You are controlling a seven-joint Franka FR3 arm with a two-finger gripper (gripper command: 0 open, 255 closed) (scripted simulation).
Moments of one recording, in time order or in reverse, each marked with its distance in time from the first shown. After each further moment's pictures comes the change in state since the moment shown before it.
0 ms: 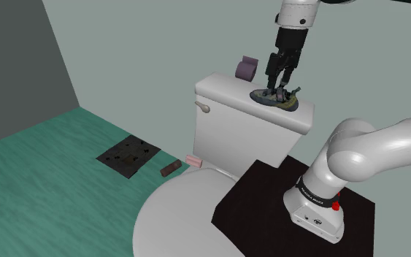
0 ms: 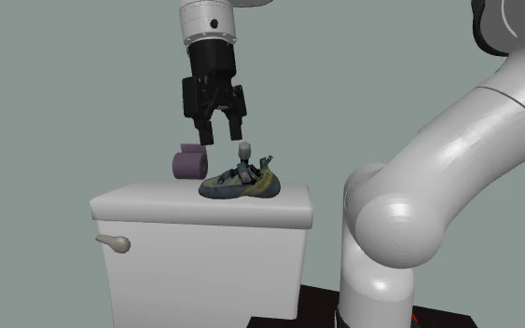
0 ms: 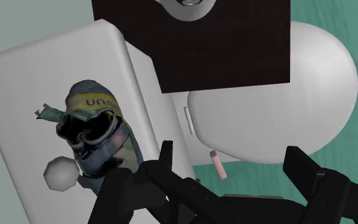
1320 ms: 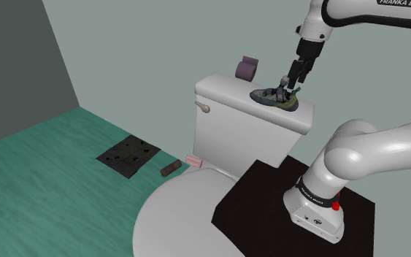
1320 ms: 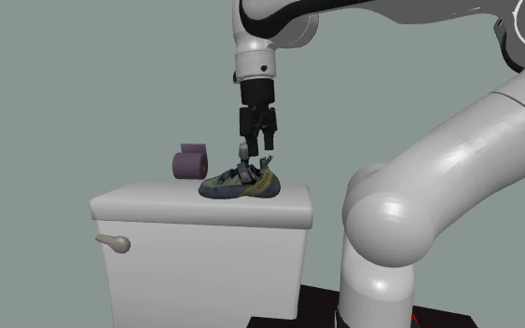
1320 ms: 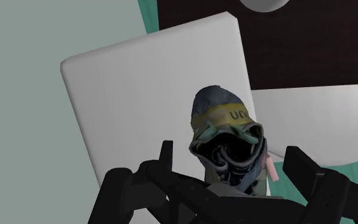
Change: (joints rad) arm -0.099 -0.073 -0.284 -0.112 -0.267 0.117 -0.294
